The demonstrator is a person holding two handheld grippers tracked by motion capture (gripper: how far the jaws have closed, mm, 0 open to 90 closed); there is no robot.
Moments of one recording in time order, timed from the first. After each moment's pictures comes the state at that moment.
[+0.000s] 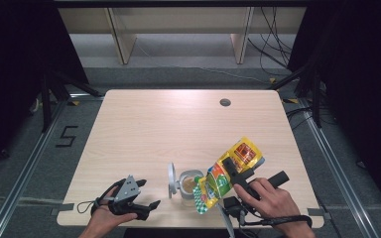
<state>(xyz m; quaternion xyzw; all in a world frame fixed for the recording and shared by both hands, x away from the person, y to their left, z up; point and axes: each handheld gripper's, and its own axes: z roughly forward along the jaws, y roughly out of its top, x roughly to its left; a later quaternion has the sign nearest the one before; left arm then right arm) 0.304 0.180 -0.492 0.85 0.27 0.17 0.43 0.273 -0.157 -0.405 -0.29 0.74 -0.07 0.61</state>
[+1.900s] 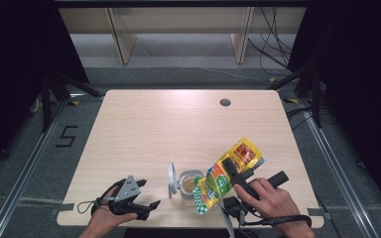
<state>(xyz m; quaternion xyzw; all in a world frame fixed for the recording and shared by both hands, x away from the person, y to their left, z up) 0.303 0.179 -0.493 0.84 0.28 0.16 0.43 0.274 -0.157 -0.406 -0.29 0.74 -0.07 0.61</state>
